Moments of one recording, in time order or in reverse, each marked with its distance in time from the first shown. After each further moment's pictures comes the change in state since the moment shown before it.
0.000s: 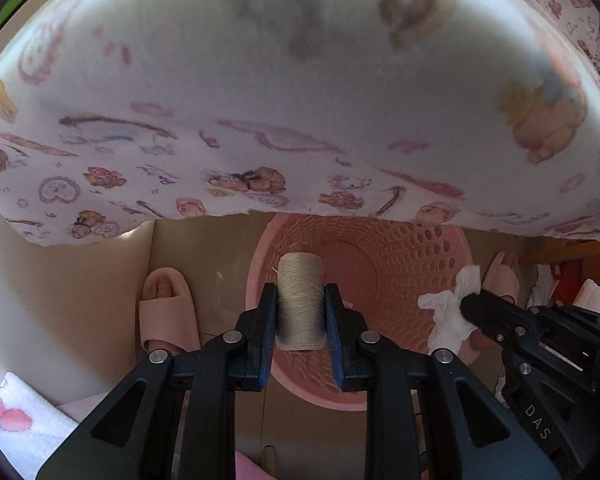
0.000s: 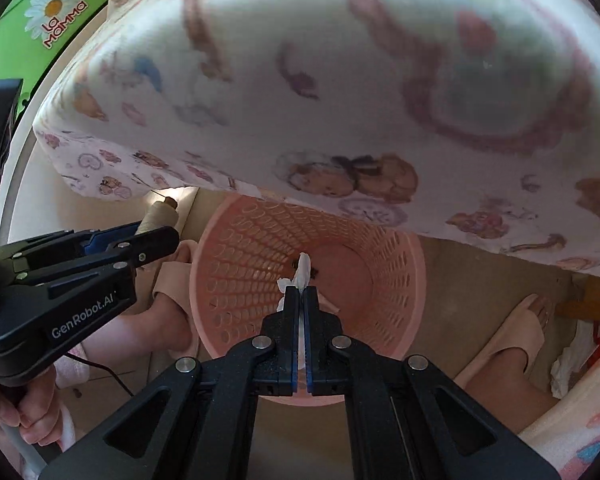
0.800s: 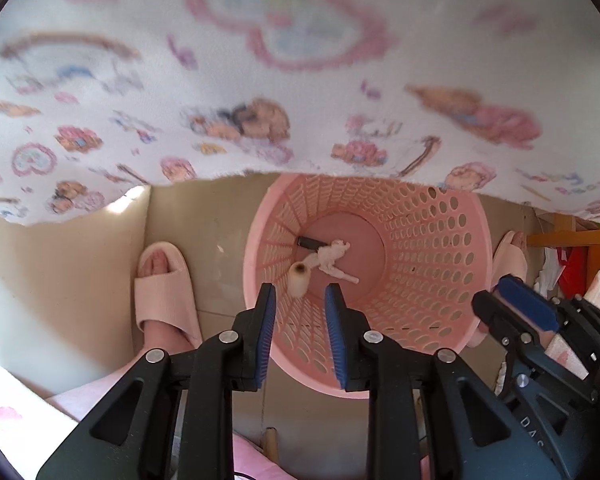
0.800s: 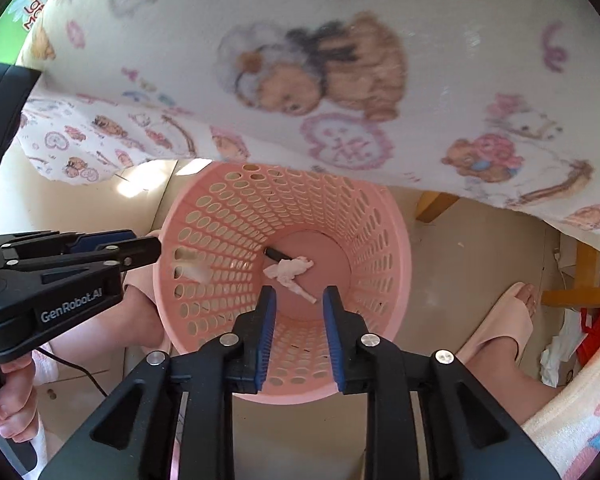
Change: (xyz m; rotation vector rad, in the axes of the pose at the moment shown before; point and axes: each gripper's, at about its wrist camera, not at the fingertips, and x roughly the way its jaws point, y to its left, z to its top) left arm 0.020 0.001 -0.004 0.003 0.083 0.015; right arm 0.019 0.000 -0.012 -0.001 0.005 -0.110
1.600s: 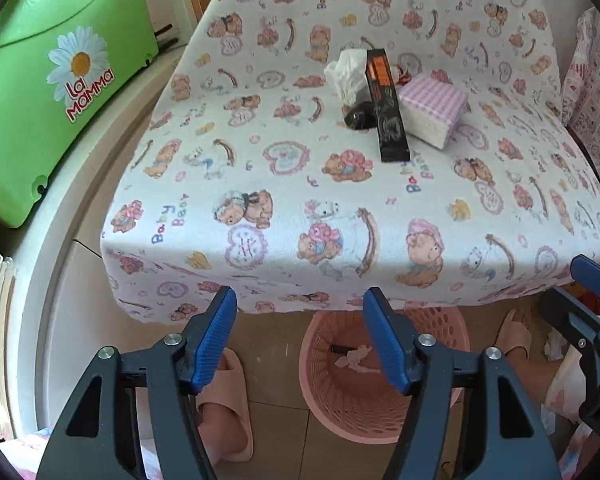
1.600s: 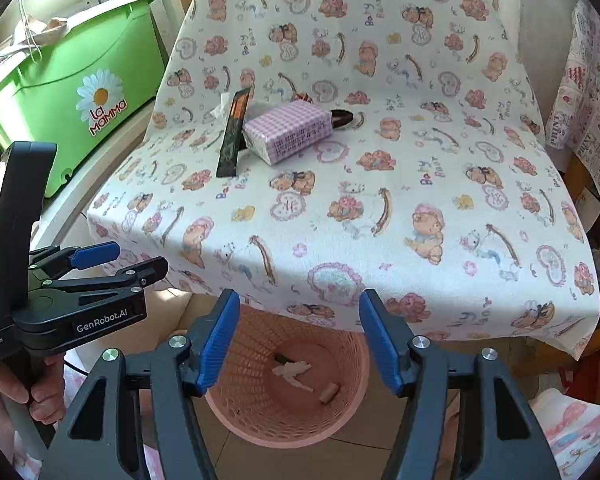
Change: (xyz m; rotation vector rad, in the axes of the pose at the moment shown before) left arm -0.138 0.010 -0.004 0.029 -0.457 0.105; right arm -0.156 0.000 0.007 -0.023 -0.443 0.011
